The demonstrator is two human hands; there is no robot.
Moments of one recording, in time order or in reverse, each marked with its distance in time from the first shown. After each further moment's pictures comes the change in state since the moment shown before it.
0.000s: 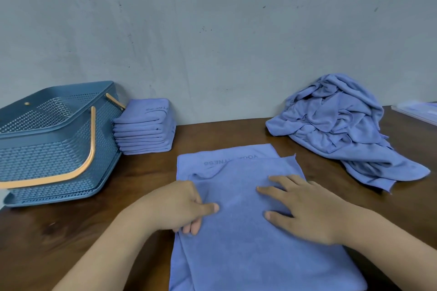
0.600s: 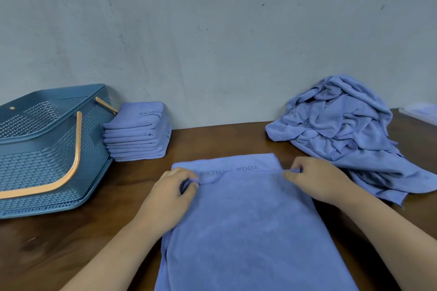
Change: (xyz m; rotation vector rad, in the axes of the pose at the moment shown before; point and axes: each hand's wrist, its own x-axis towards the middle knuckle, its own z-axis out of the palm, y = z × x) left_hand 0.066 -0.044 0.026 -0.159 0.675 0.157; right_hand 0.070 0.082 0.000 0.459 0.332 0.410
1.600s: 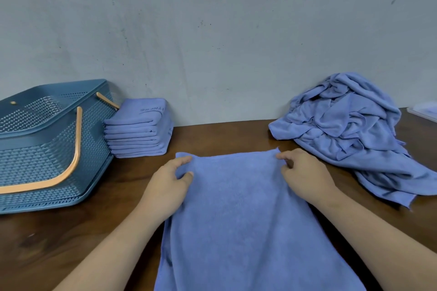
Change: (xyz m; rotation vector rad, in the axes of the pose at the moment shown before) left_hand 0.017 0.006 -0.002 -0.199 0.061 -0.273; right_hand 0.021 -0.009 0.037 0.106 0.140 -0.080
